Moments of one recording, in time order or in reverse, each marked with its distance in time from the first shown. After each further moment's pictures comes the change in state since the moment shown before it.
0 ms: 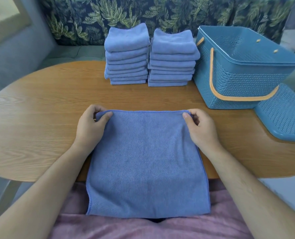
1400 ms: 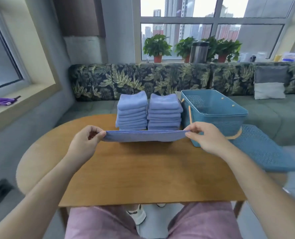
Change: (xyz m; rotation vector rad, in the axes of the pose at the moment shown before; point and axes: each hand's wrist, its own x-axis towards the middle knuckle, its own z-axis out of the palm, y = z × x) left_hand -0.005 0.129 -0.106 0.050 -0.015 0.064; right_hand 0.023 -0.157 -0.123 -0.129 -0.256 -0.018
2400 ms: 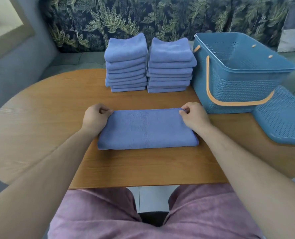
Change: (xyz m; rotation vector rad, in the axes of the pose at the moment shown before) left_hand 0.068 -0.129 0.119 0.227 -0.131 -0.272; right_hand 0.079 0.132 0.132 -0.263 0.035 0.288
